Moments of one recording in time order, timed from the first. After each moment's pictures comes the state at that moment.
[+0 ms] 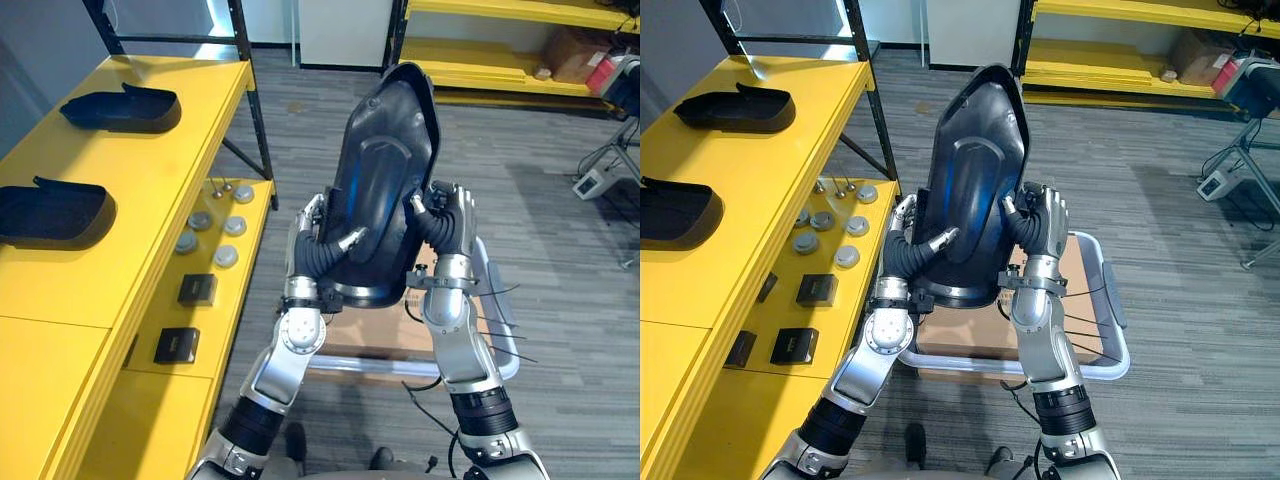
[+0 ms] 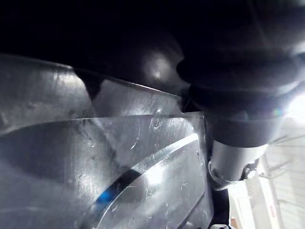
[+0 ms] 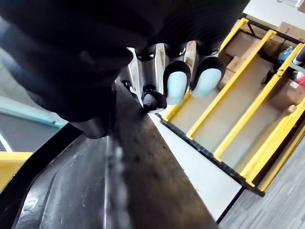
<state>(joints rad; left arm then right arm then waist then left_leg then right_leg) -0.22 0.00 -0.37 -0.03 0.27 -0.01 0.46 -0.27 -0.06 0.16 -0.14 -0.64 0.12 -0.42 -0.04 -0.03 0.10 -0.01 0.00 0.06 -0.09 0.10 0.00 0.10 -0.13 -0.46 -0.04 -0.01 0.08</state>
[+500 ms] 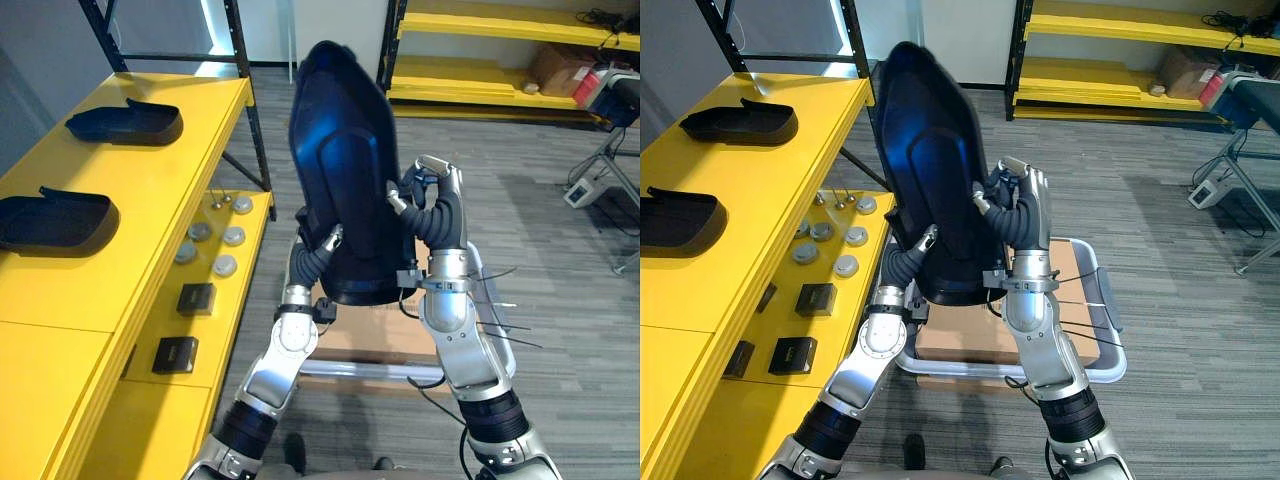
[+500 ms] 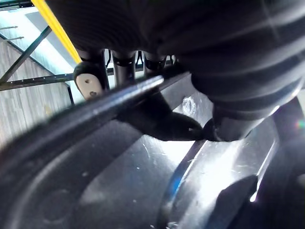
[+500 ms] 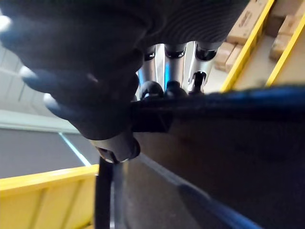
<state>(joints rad) -0.16 0.03 -0.34 -0.01 0.19 -0.01 0.41 -0.28 -0.17 0.26 -0.36 -0.35 -0.10 -0.34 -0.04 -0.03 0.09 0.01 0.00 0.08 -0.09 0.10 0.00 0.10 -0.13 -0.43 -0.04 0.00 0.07</state>
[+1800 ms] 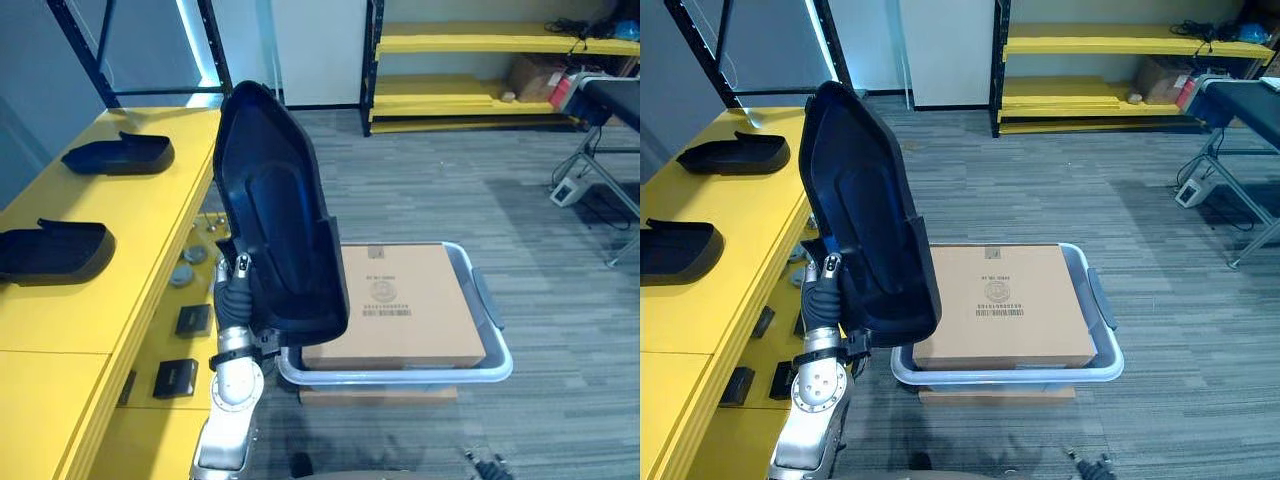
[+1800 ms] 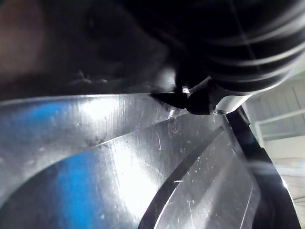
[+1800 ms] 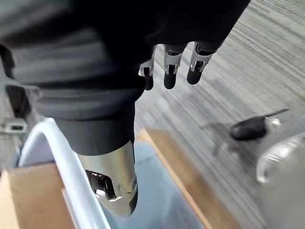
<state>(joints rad) 0.20 -0.01 -0.13 -0.31 0.16 -0.10 0.35 0.24 0.01 -0.33 0.88 0.23 -0.07 -0.12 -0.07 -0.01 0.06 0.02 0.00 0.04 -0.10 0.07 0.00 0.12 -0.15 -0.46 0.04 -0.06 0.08</state>
